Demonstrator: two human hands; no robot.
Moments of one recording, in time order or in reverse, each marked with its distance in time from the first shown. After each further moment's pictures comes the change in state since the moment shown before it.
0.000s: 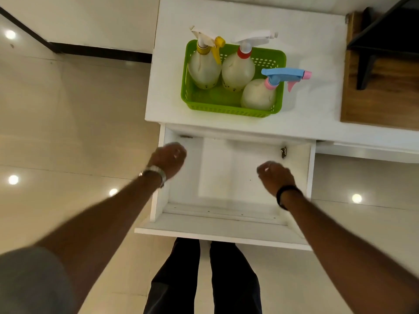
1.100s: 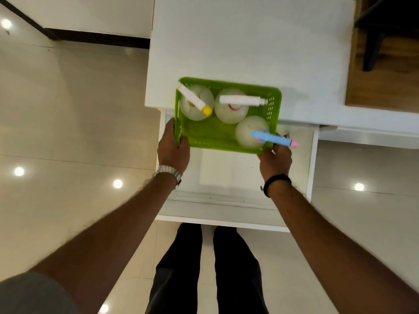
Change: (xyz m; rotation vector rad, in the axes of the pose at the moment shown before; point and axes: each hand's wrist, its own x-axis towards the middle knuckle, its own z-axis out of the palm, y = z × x) left_hand -0.029 0.018 0.029 -0.352 0.388 0.003; right_hand -0.011 -0.021 0.028 0.703 0.365 0.040
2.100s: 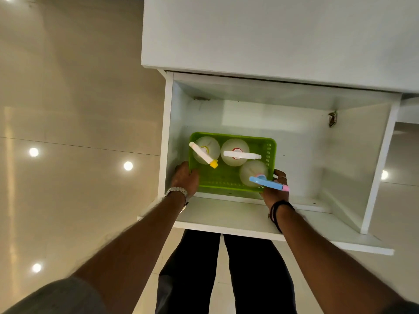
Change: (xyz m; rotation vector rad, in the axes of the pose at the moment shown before) left_hand -0.010 -0.194 0.066 0.188 -0.363 -0.524; right_hand 0.004 0.220 0.091 -0.182 -0.197 0.307
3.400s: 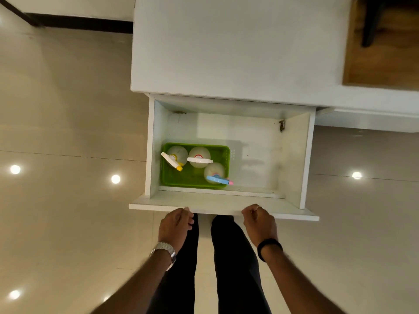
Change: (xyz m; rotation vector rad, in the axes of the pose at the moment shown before) left_hand -0.197 -0.029 0.008 -0.152 -0.037 0.050; right_hand -0.166 -0.005 -0.129 -0.330 -0.127 -0.073
